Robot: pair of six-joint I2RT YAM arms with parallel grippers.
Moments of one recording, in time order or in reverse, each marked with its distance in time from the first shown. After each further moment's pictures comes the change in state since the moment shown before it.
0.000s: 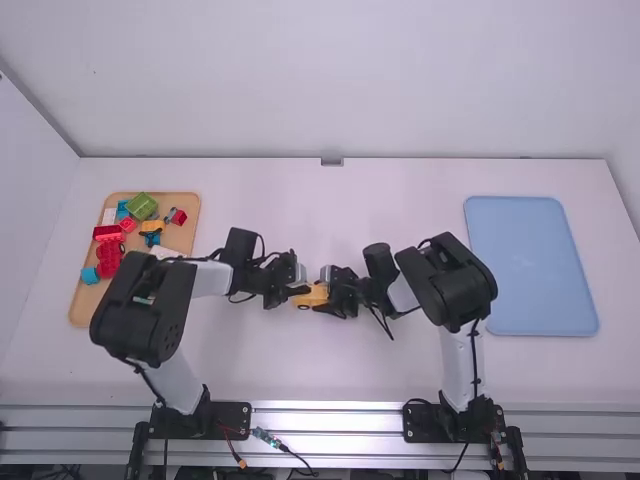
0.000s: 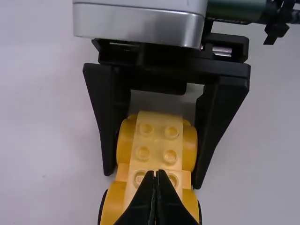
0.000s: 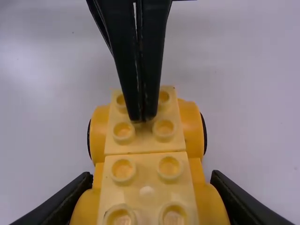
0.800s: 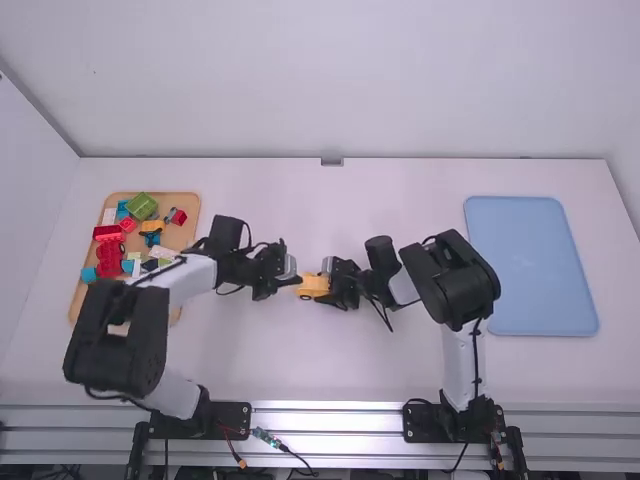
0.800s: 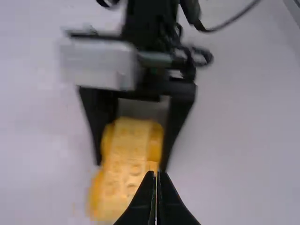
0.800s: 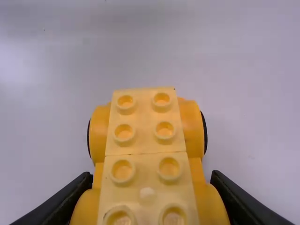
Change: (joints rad) left arm 0.069 -0.191 0.066 -0.242 0.029 0.103; right arm -0.031 0.000 0.056 -0.074 0.018 -0.007
